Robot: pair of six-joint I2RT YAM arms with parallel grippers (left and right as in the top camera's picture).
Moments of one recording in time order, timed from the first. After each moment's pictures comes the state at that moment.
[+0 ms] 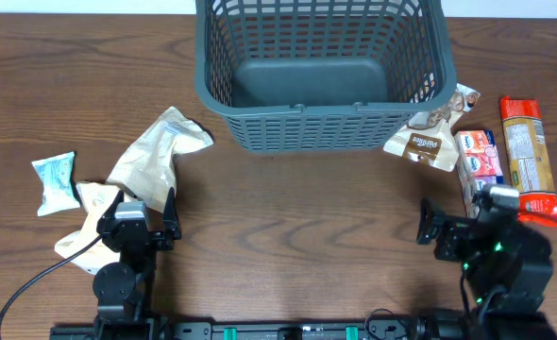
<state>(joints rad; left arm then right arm) -0.02 0.02 0.02 -0.11 -0.04 -0.02 -0.08 0.48 0.75 -0.88 -0.01 0.09</state>
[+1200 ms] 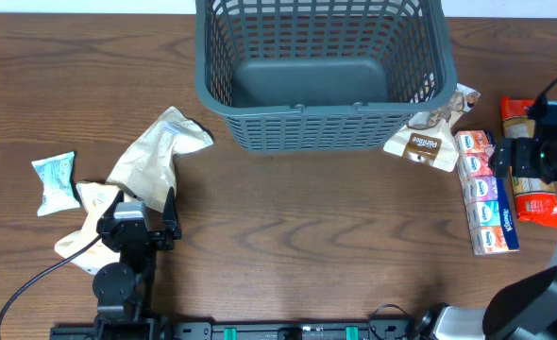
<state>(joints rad) -0.02 0.02 0.02 -0.11 -0.04 -0.03 -0.52 1.56 1.41 -1.09 -0.03 -0.45</state>
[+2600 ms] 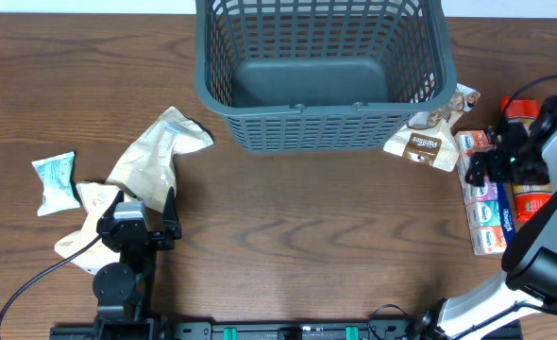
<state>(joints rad) -0.02 0.02 0.02 -0.11 -0.04 -0.03 -0.51 1.88 1.31 -0.91 -0.01 -0.49</state>
